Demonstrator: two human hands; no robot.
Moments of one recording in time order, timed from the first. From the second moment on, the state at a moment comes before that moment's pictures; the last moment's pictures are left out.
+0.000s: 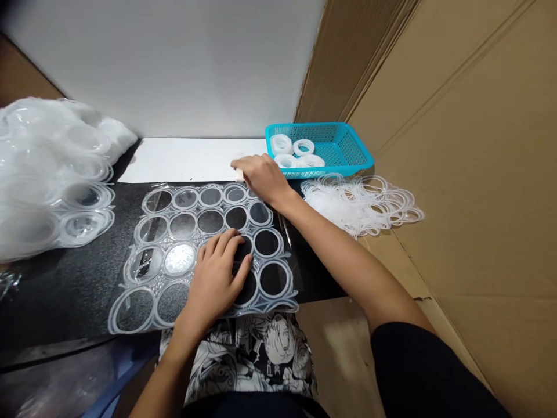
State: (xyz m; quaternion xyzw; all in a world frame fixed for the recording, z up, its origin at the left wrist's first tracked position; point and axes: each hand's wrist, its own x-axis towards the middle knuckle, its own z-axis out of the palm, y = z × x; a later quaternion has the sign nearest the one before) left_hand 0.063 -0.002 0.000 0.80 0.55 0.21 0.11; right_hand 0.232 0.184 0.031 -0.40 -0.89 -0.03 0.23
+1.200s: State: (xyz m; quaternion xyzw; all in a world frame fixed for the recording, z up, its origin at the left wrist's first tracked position) left_hand 0.120 -0.006 0.000 0.84 0.49 0.19 0.11; right_hand 0.319 0.117 0.020 -0.40 -0.78 0.40 0.26
